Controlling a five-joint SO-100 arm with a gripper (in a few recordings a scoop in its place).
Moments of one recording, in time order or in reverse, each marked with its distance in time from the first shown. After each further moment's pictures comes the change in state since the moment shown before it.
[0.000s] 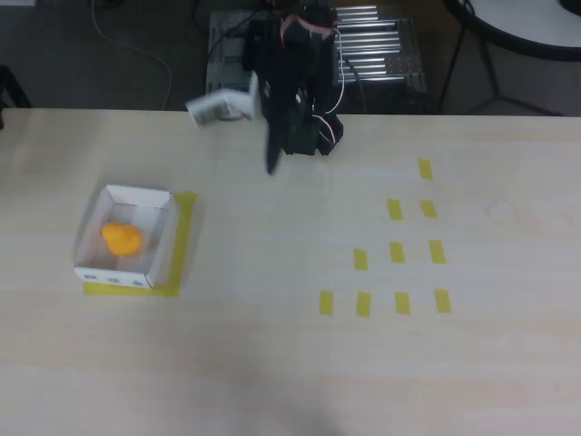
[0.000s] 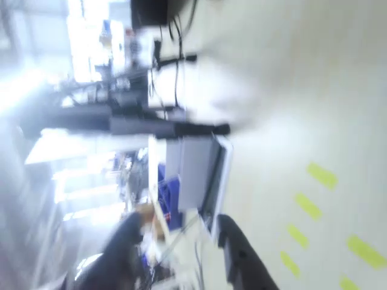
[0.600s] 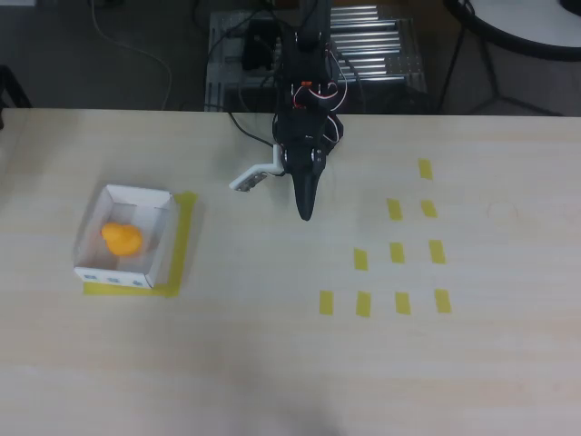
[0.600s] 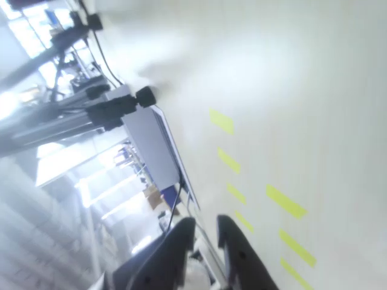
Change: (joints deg) arm -8.3 22.3 37.2 -3.3 20.1
